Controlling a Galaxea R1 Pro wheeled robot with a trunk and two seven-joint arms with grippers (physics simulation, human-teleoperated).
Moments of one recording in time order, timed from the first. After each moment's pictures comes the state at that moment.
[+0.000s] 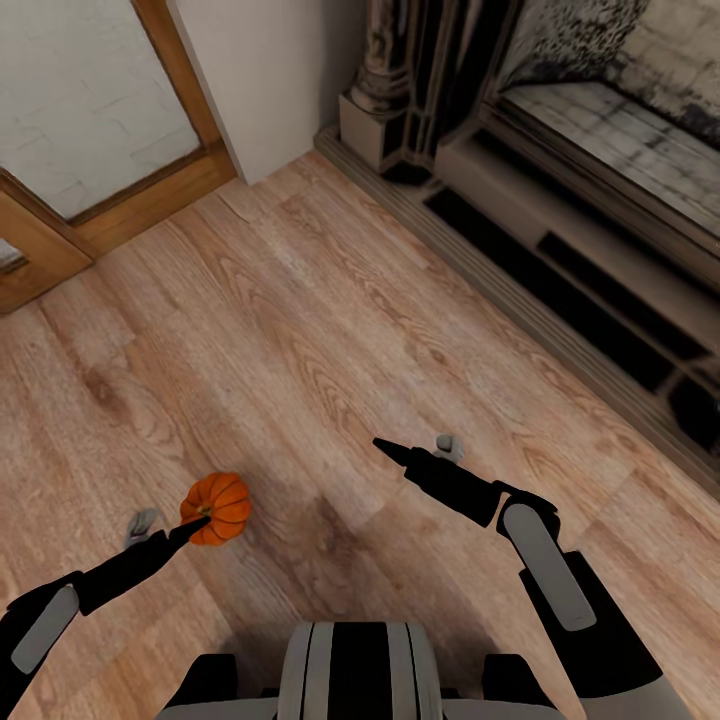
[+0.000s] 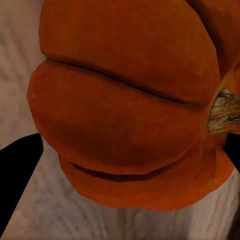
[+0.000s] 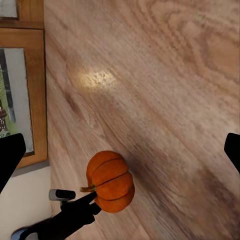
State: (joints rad) left arm -0.46 0.42 0.04 -0.73 0.78 0.48 -0.83; right arm -0.49 -0.08 0.24 -1.52 -1.08 0.66 0.07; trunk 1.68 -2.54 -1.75
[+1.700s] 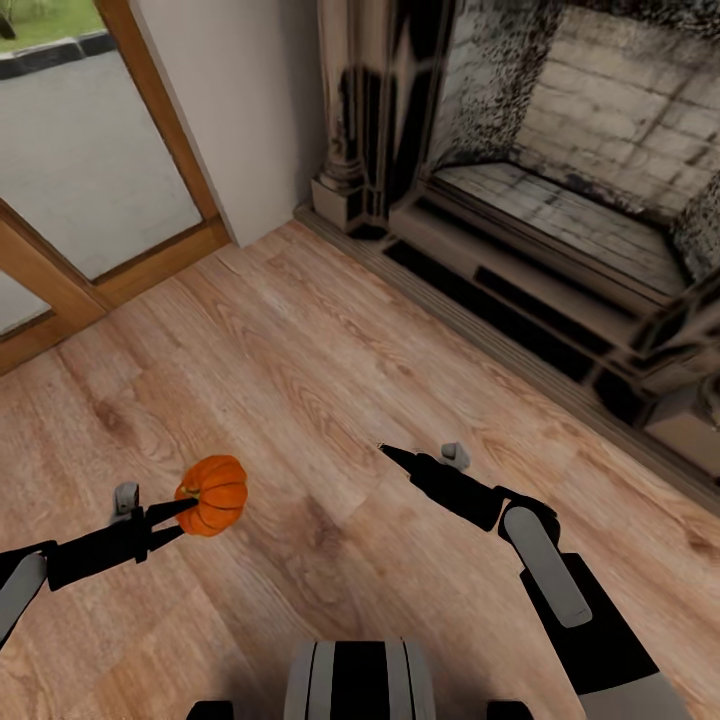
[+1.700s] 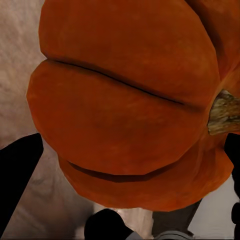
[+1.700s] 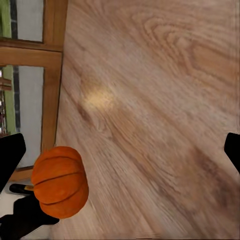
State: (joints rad) left arm -0.47 0.48 0.12 -0.92 0.79 0.96 -0.95; right arm -0.49 -0.08 0.21 -1.44 -1.08 0.66 0.07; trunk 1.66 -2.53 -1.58
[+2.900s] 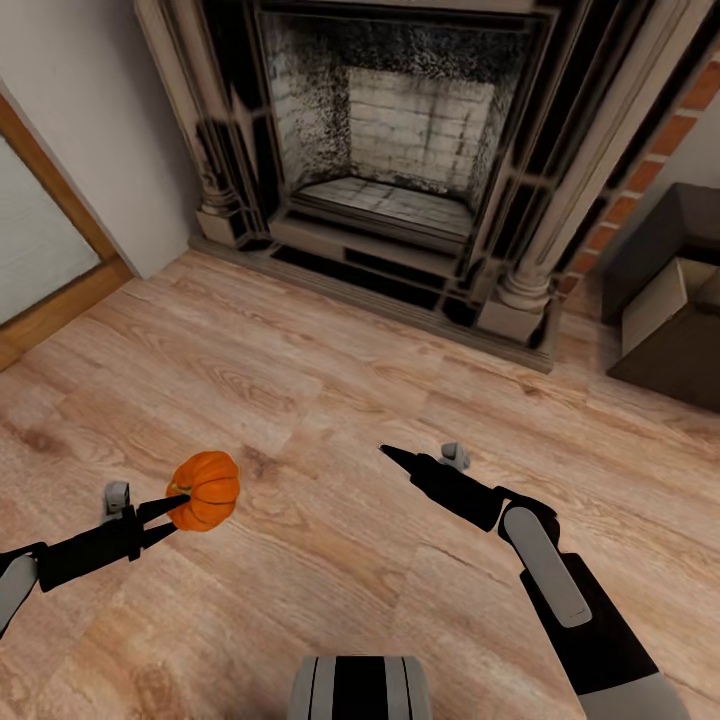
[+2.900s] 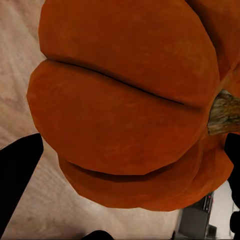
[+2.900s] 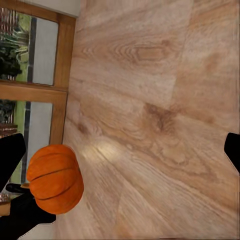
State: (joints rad) left arm -0.46 0.48 0.16 -0.91 0.78 0.95 -0.96; right arm -0.49 -0.08 0.21 -1.44 -1.08 0.66 0.08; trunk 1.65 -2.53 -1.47
